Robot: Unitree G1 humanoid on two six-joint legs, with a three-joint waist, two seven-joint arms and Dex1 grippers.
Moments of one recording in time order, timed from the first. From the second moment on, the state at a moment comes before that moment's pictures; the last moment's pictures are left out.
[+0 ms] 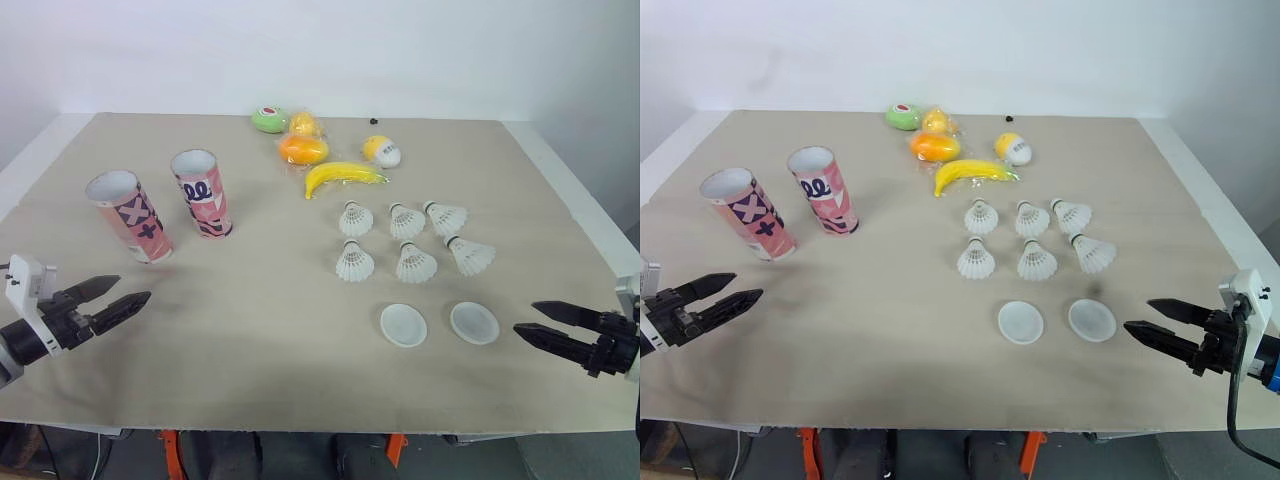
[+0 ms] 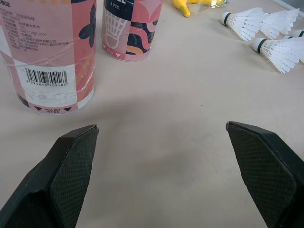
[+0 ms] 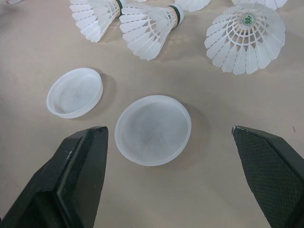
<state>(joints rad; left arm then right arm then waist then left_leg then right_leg) 0.09 0.80 0.57 -0.09 -0.73 0.58 -0.95 0.13 -0.98 -0.57 0.06 0.63 0.57 1.23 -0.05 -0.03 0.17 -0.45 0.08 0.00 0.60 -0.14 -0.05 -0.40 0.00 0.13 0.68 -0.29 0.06</state>
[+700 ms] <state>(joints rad) 0.07 0.79 0.57 -0.09 -0.77 0.65 -0.93 0.14 -0.97 -0.57 0.03 0.64 0.57 1.21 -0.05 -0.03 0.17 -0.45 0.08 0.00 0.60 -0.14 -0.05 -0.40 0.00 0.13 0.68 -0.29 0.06</state>
